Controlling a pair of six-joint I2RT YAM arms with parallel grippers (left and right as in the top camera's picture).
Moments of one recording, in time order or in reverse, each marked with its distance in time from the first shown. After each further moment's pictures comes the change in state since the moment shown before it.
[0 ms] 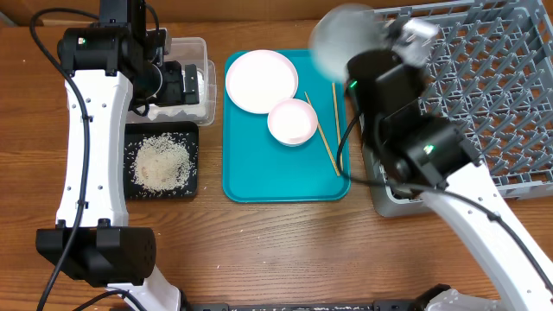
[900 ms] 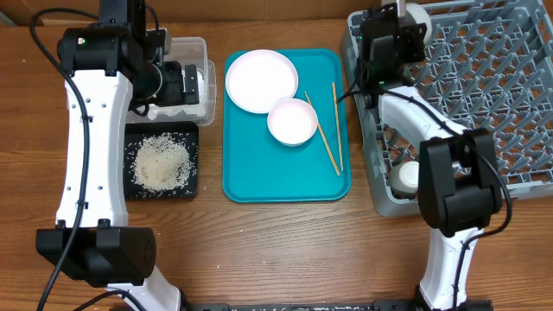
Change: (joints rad) left arm 0.000 0.000 0.000 0.000 0.000 0.000; right arm -0.287 0.712 -0.004 0.853 0.241 -1.033
